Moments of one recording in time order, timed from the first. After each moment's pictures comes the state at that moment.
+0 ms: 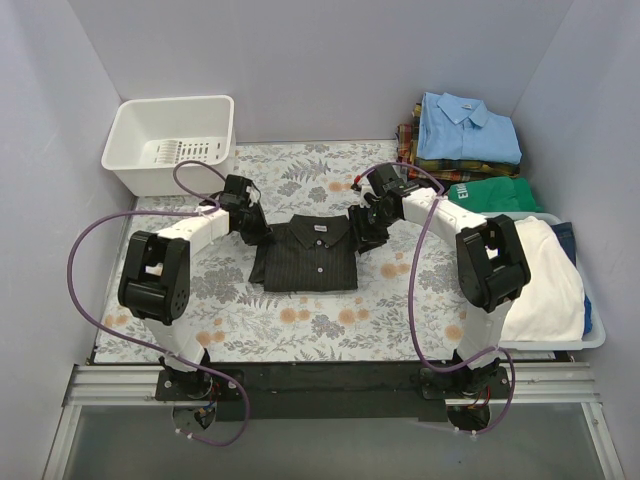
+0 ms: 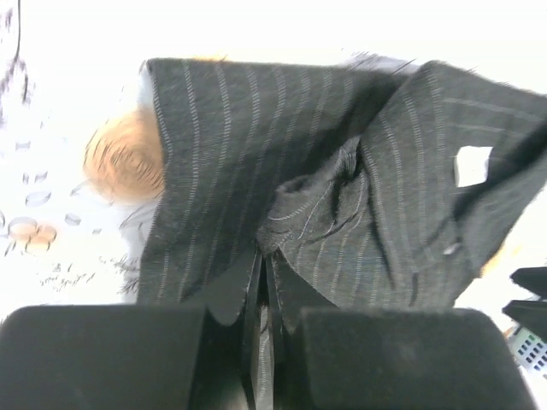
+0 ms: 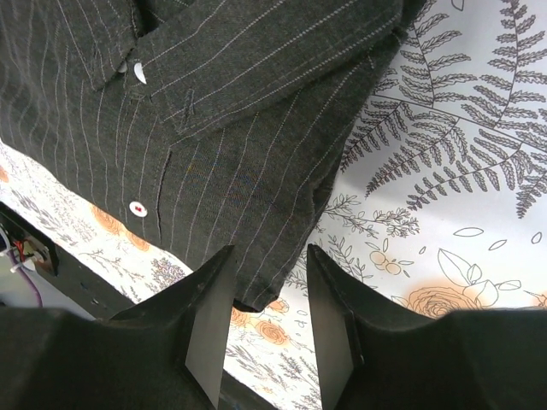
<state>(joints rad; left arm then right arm) -0.26 1.75 1.11 -0.39 0.22 -0.62 0.48 1.87 1.38 -0.69 -0.44 0.25</state>
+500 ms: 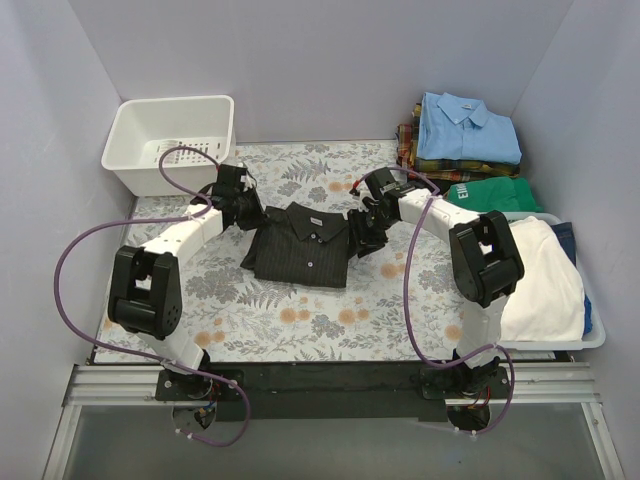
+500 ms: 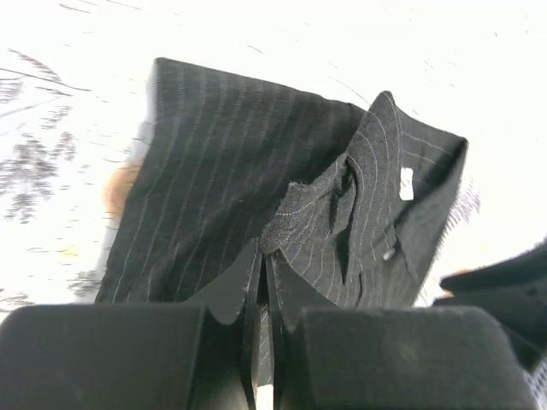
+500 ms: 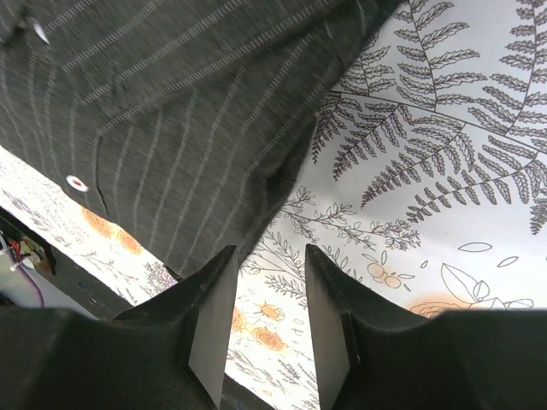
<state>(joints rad) -0.26 1.64 1.16 -0.36 0.14 -0.60 0.48 1.92 1.38 -0.68 -0.45 0.26</state>
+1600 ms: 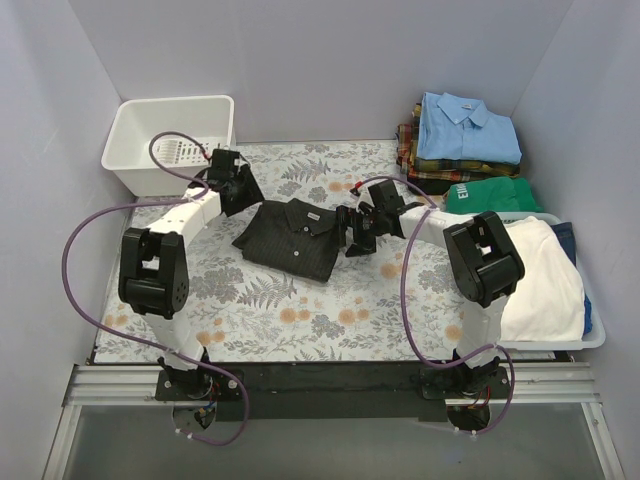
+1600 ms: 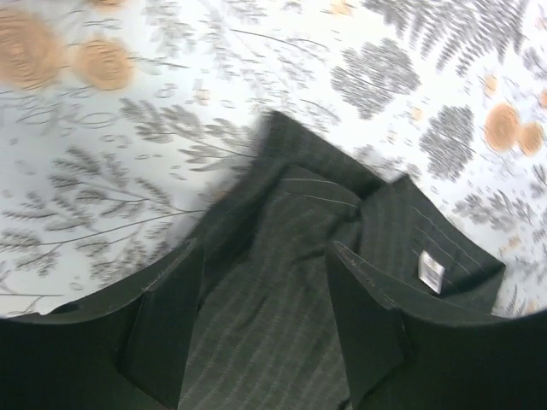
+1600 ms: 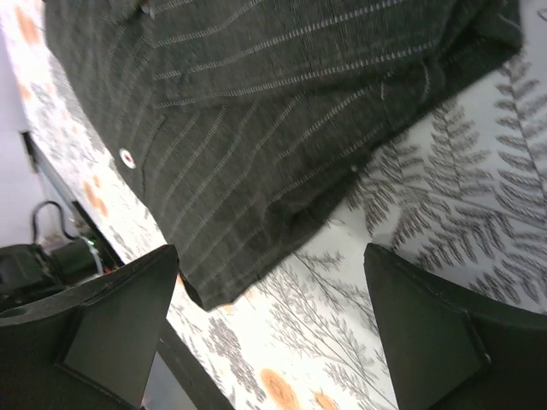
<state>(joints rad) -0.21 1.81 1.35 -0.36 -0.06 -0.57 0.48 1.92 1.19 -0.24 -0.63 0.47</state>
